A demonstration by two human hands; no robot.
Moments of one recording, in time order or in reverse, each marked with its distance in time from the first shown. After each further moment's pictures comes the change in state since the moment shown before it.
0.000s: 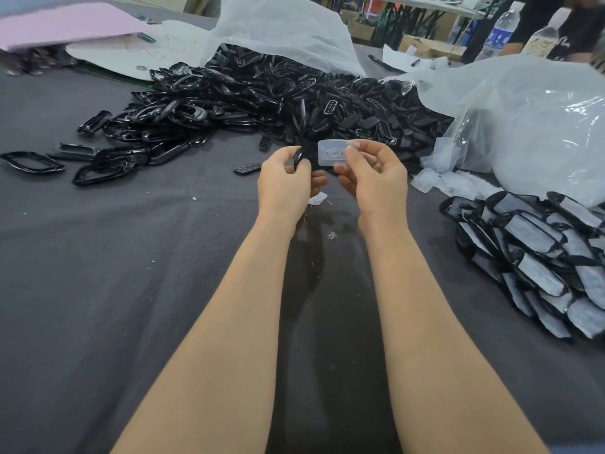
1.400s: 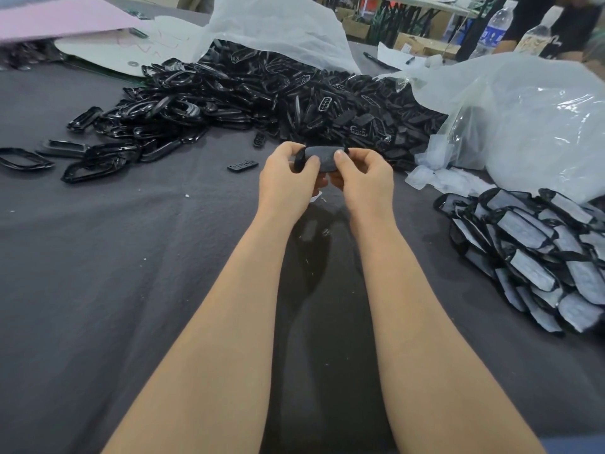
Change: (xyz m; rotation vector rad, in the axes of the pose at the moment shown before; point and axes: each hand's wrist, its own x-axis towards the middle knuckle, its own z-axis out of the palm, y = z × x) left_hand 0.004 -0.007 0.002 0.153 -0.068 0.092; right_hand 0.008 0.013 0.002 -0.203 0.030 -0.019
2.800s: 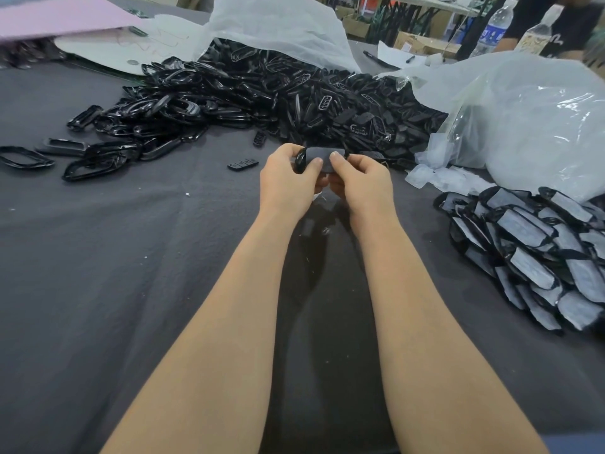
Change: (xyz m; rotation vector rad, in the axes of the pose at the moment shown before) left_hand 0.001 -0.004 0.001 0.016 0.011 0.024; right_hand 0.001 0.003 -0.004 0.032 -0.091 0.130
